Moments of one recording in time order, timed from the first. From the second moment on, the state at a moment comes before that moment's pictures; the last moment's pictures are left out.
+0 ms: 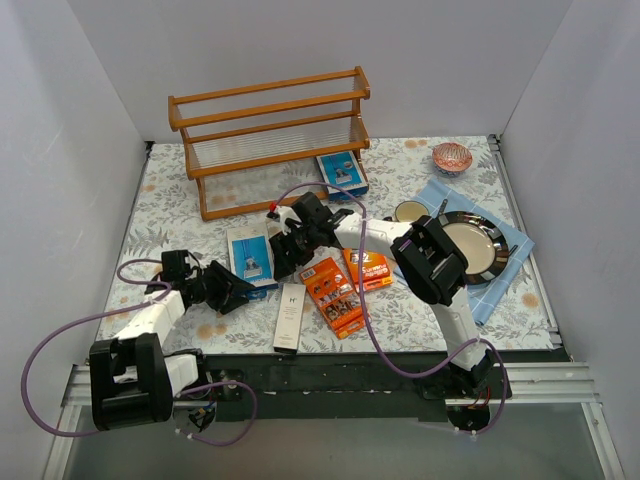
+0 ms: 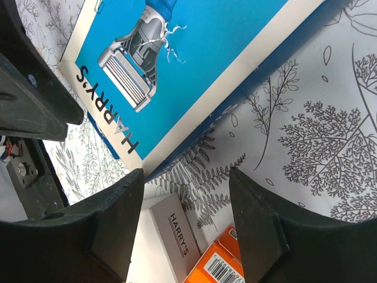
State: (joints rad) left arm 0.14 1.11 0.40 -0.34 0.67 -0.85; right arm 0.84 2.16 1.53 -0.27 -0.59 0.18
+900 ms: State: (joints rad) left arm 0.10 1.16 0.37 -0.23 0.59 -0.86; right arm 0.81 2.16 1.52 -0.24 -0.65 0.26
